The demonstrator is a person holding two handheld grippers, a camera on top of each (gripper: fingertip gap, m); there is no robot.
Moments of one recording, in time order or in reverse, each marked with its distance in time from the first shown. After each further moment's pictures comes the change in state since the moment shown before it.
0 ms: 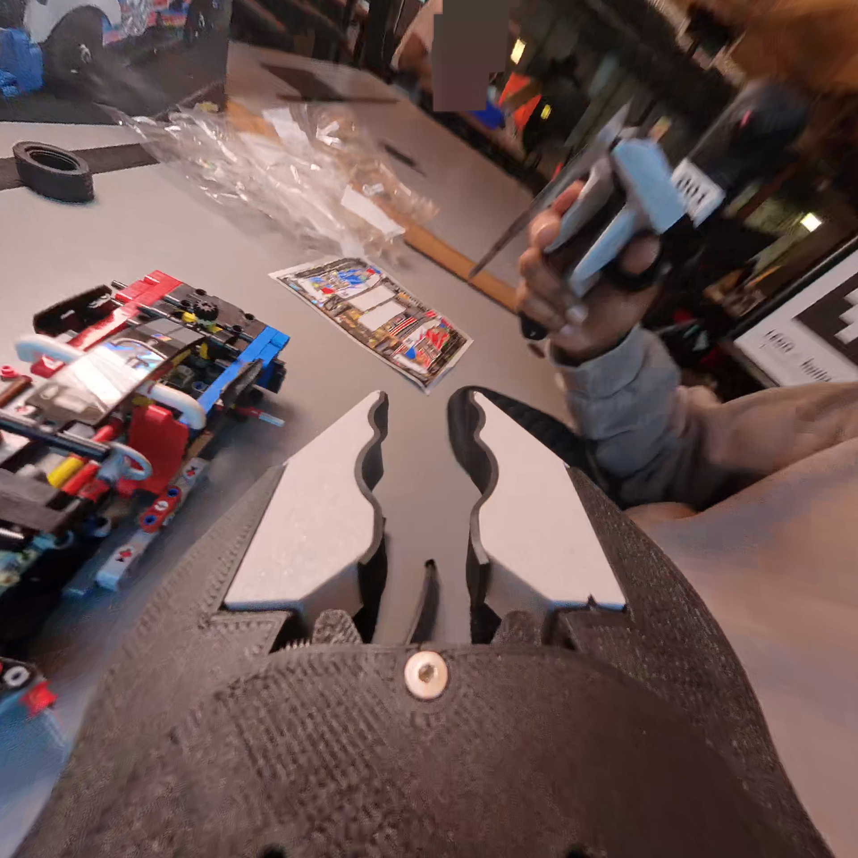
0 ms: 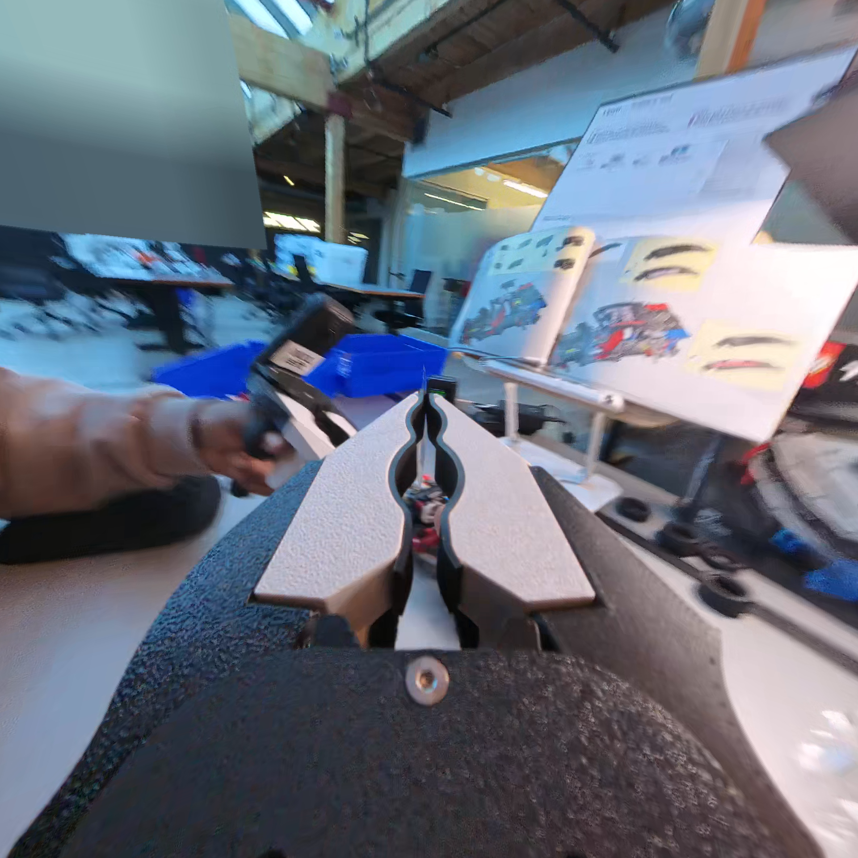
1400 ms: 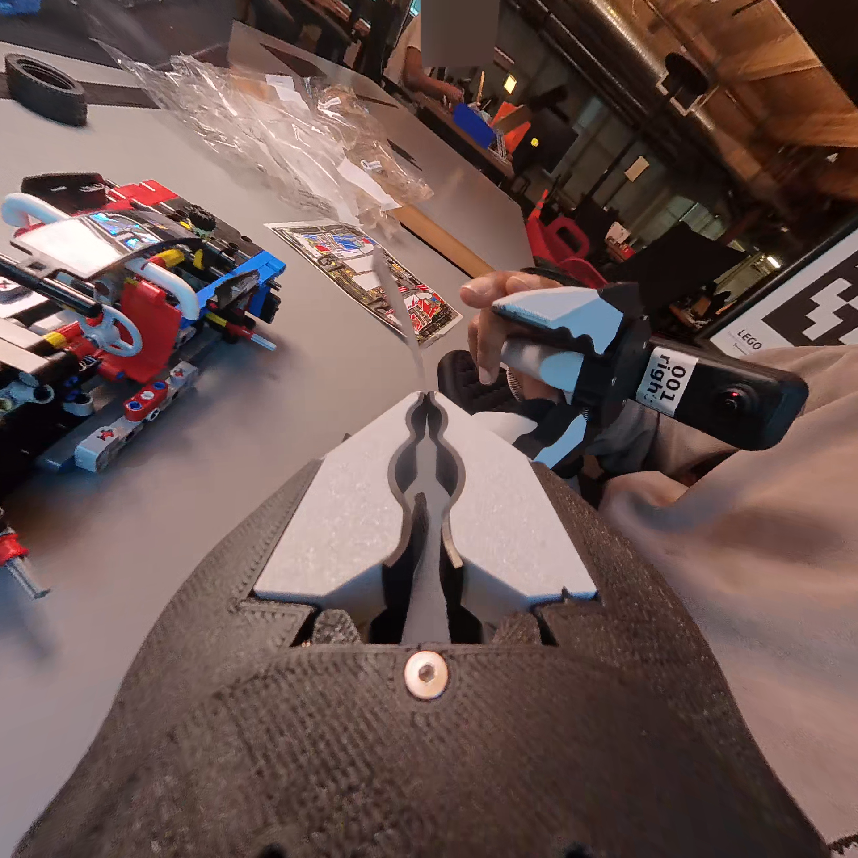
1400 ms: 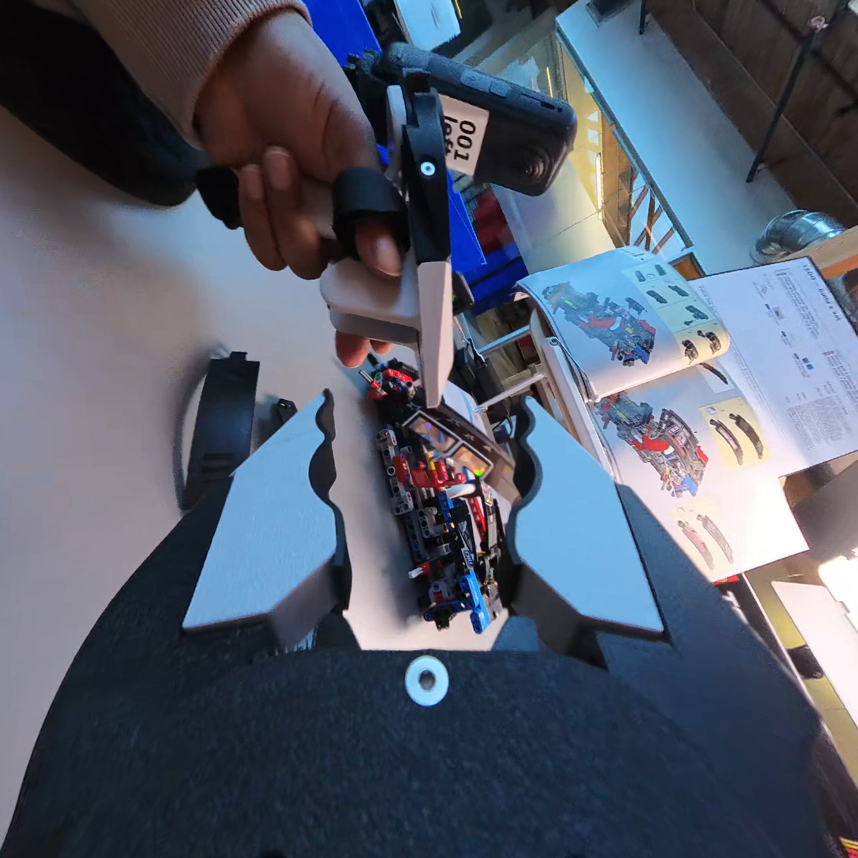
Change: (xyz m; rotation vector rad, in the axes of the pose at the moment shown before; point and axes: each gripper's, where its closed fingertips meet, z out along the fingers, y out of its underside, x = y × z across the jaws) left arm -0.002 0.041 -0.024 0.011 0.010 -0.047; right arm -0.102 0.124 0.050 -0.286 -0.112 -0.926
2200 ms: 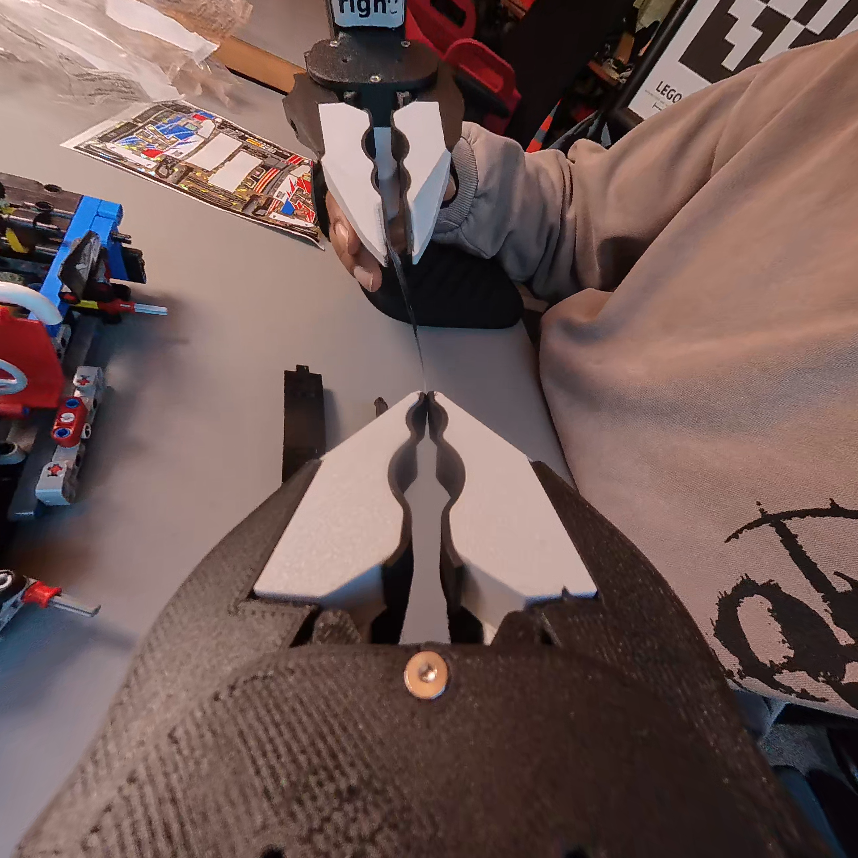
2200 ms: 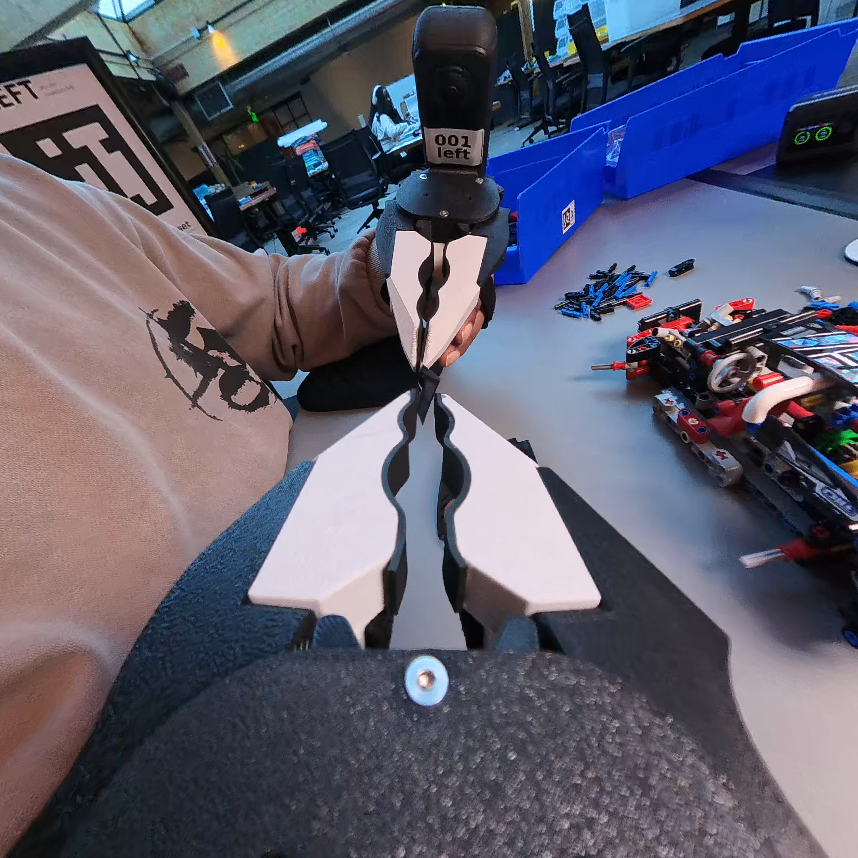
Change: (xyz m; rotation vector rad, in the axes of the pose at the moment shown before) left arm 0.025 0.030 -0.033 -0.339 0.262 0.257; right arm 0.013 0.008 -0.025 0.241 -0.728 1.240
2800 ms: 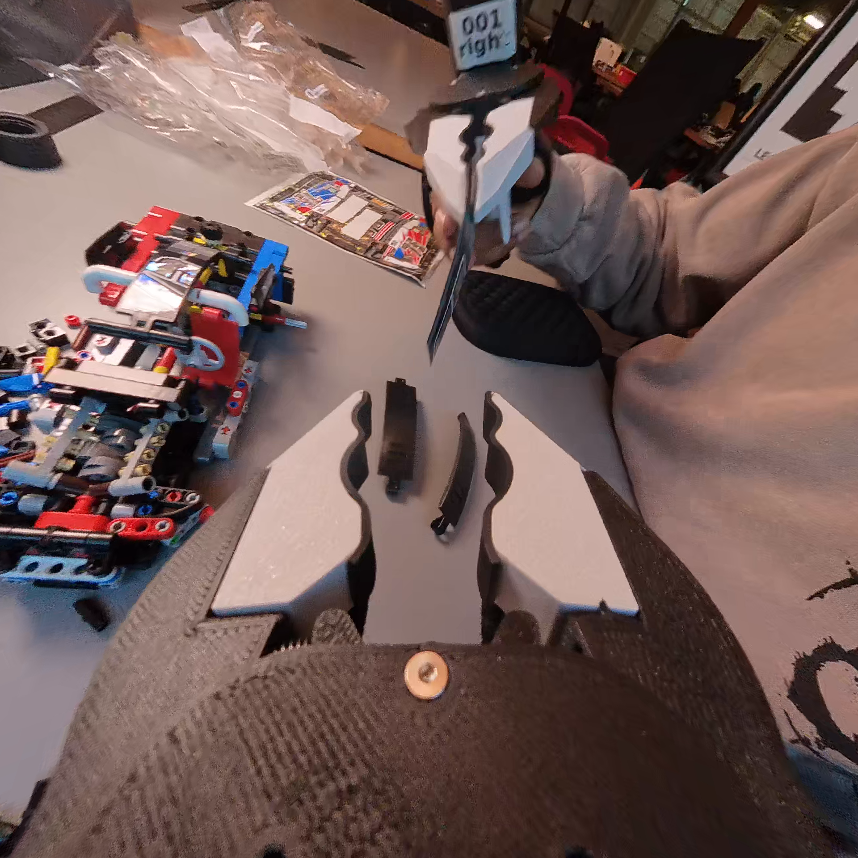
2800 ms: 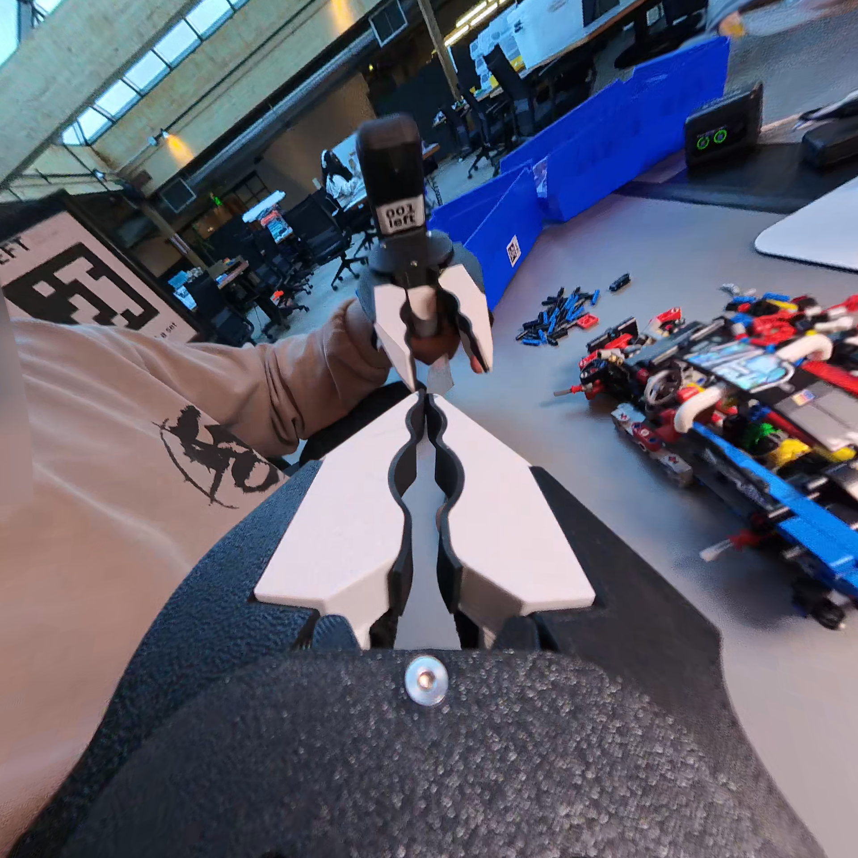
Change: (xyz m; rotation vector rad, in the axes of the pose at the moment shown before) left arm -0.041 -0.012 -0.033 0.098 -0.211 -0.010; right arm 0.021 -0.041 -0.010 0.072 0.098 0.181
